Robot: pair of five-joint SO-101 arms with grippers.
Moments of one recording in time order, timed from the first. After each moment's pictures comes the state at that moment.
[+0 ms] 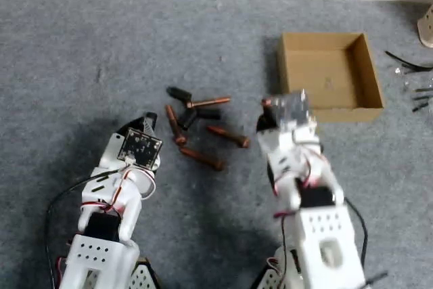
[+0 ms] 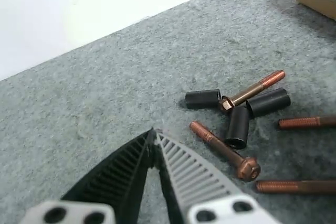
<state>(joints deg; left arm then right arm) 3.2 -84.7 96.0 18.6 -14.1 -12.1 -55.6 67.3 23.7 14.7</state>
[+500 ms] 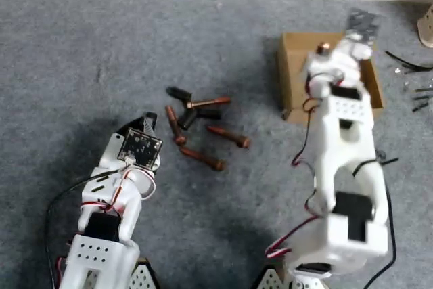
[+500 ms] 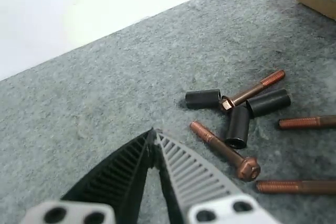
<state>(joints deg) 3.2 -84.7 96.0 18.6 -14.1 4.3 4.2 15.2 22.5 -9.6</state>
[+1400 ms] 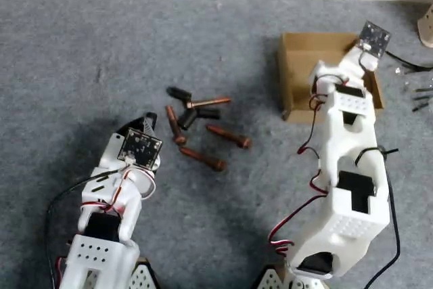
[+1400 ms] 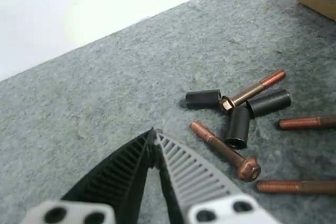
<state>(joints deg) 3.2 -84.7 96.0 18.6 -14.1 7.1 14.4 11.7 24.1 -14.4</state>
